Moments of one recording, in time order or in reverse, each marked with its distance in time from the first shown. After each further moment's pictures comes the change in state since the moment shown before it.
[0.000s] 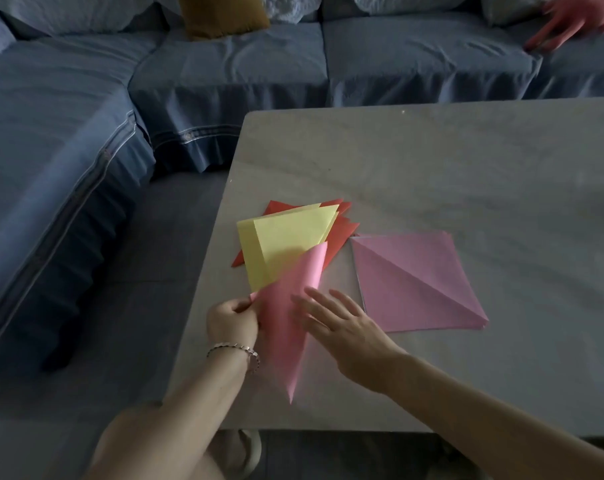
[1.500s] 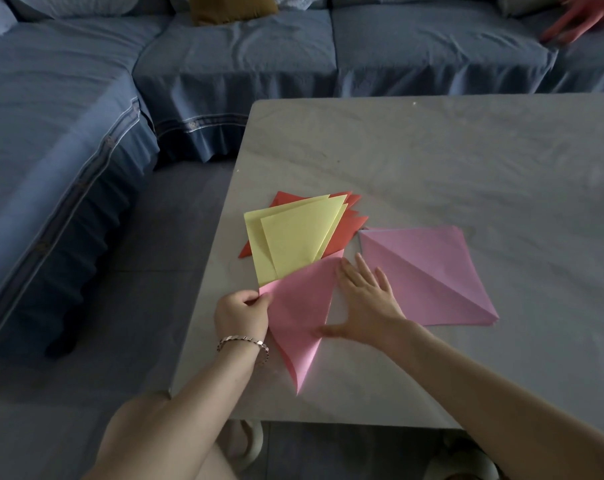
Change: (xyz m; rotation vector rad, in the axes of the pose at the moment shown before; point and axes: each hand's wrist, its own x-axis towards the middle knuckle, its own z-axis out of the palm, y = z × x) left_hand 0.006 -0.010 -0.001 0.244 0.026 0.115; right_hand 0.028 0.023 0.004 0.205 -0.263 0.492
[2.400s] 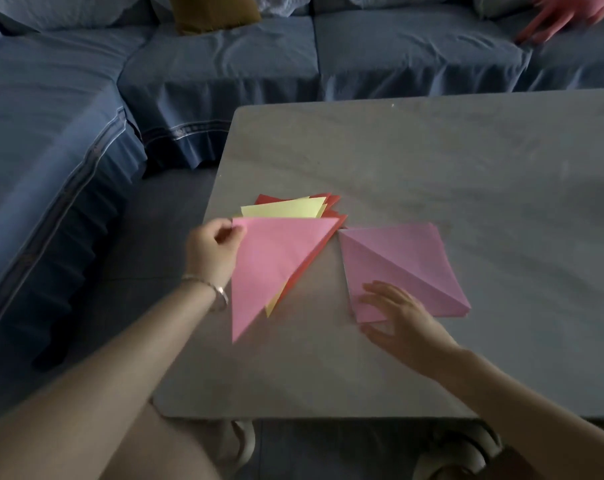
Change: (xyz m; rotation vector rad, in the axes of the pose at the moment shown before) left_hand 0.031 0.075 -0.028 -0.025 0.019 0.415; right_hand -0.063 0.062 0.002 0.240 0.325 -0.137
